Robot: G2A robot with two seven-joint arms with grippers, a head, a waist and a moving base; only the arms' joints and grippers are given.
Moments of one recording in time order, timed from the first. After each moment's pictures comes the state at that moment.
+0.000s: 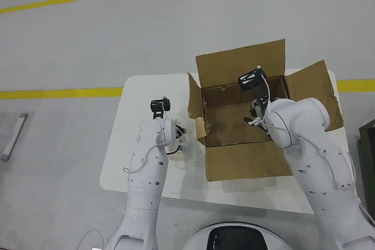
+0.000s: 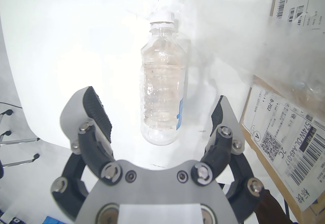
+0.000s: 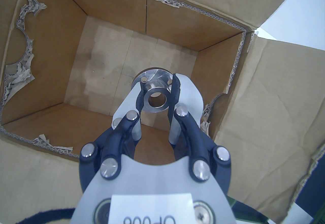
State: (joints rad) left arm 0.70 -1.62 -1.34 -1.27 1.58 0.18 -1.34; right arm -0.79 -1.45 1.26 -1.76 -1.55 0.03 1.42
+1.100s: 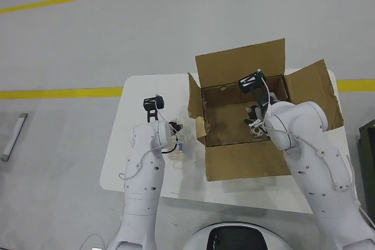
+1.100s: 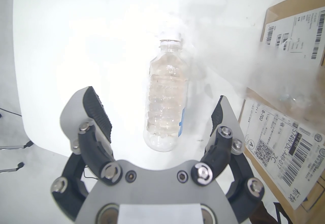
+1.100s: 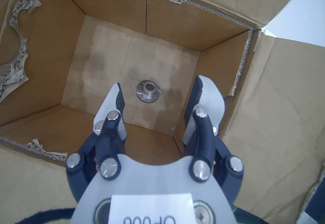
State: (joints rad) left arm 0.75 -1.62 -1.38 -1.36 1.57 0.22 -1.26; right arm -0.82 -1.45 1.27 -1.73 -1.54 0.02 1.37
